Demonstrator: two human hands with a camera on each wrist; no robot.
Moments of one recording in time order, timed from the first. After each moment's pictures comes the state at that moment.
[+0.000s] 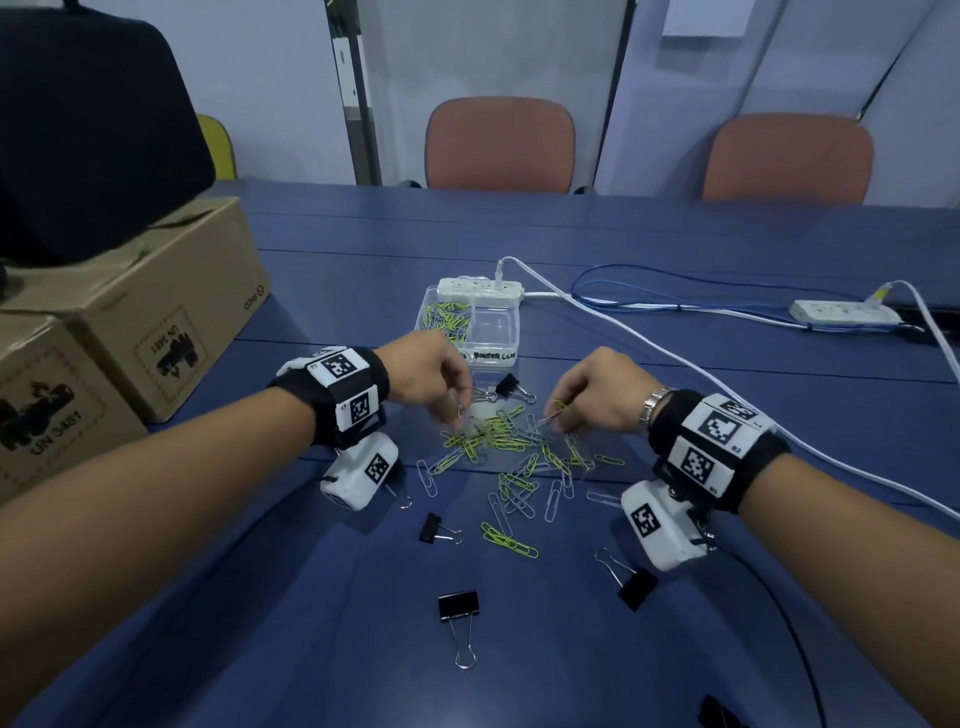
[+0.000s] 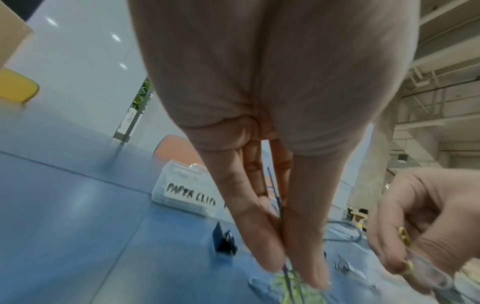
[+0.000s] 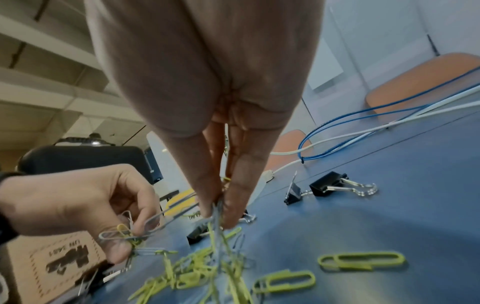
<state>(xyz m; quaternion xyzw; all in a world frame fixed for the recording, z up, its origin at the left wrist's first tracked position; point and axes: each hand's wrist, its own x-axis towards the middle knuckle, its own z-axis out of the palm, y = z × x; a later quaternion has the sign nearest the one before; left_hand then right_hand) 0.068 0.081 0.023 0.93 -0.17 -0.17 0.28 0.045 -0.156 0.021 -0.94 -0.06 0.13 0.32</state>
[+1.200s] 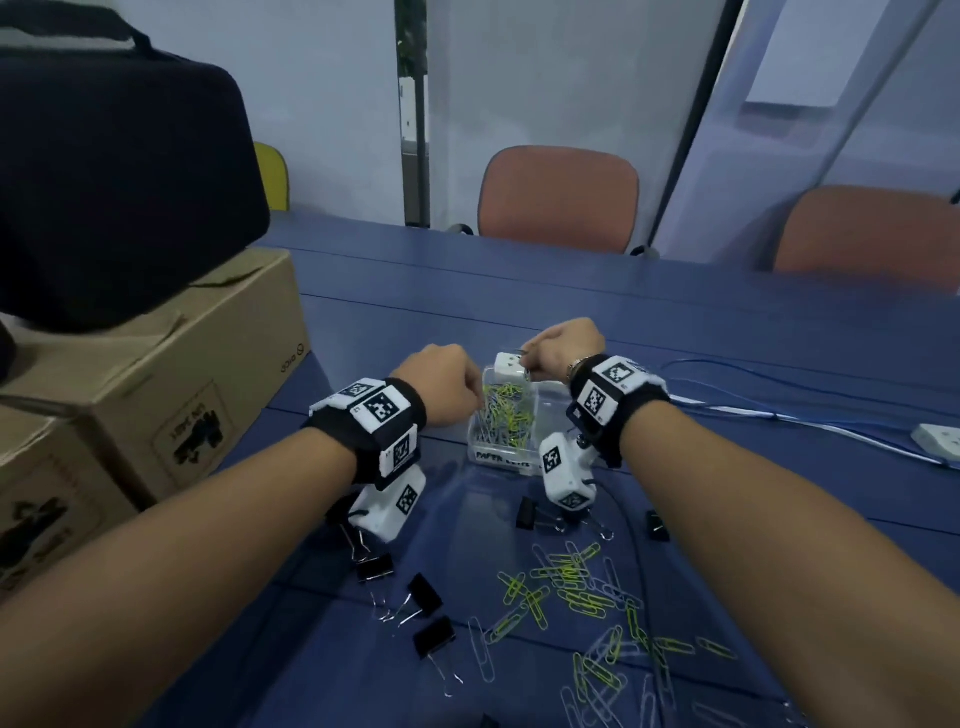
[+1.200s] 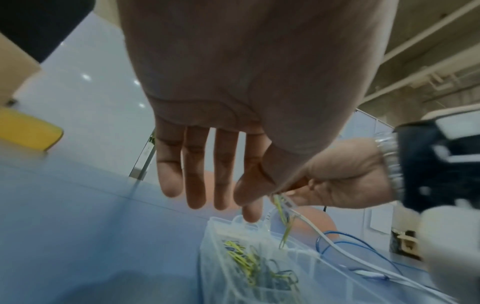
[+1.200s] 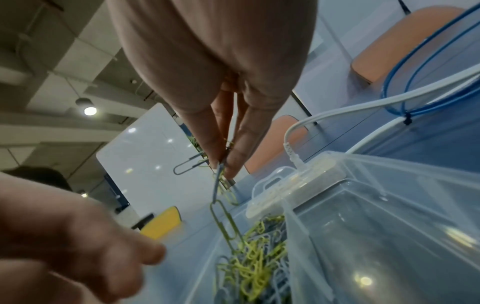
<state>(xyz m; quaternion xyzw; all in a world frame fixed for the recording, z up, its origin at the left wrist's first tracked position) 0.175 0.140 0.041 0.98 -0.04 -0.02 0.21 0.266 -0.022 0.031 -0.86 0.07 0.03 0.51</state>
